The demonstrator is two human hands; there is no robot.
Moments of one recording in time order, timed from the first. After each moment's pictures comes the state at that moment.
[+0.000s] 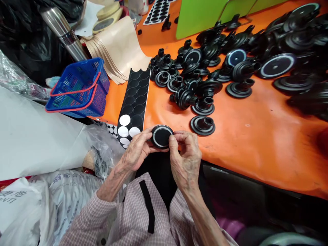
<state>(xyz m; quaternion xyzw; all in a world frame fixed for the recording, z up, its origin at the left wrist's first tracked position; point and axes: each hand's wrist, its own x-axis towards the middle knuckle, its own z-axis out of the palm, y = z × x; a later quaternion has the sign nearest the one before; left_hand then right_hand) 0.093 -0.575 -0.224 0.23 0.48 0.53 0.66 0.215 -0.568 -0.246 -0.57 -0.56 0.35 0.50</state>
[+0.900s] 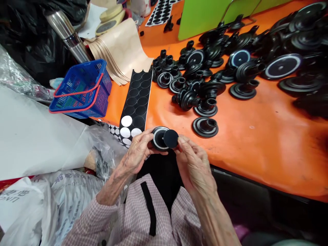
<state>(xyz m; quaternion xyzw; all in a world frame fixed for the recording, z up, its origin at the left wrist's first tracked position) 0.093 -0.578 -0.218 0.27 0.50 0.52 0.64 0.223 -0.563 -0.238 -0.44 -0.23 0.69 0.52</state>
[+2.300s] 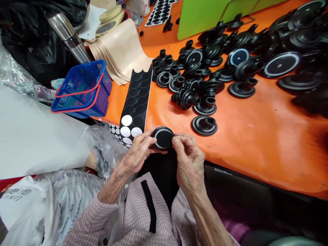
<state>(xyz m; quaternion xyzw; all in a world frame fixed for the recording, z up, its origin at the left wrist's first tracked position) 0.096 -0.581 -0.215 0.27 0.52 0.49 0.65 0.219 -0.572 -0.245 -0.53 -0.42 0.52 0.52</state>
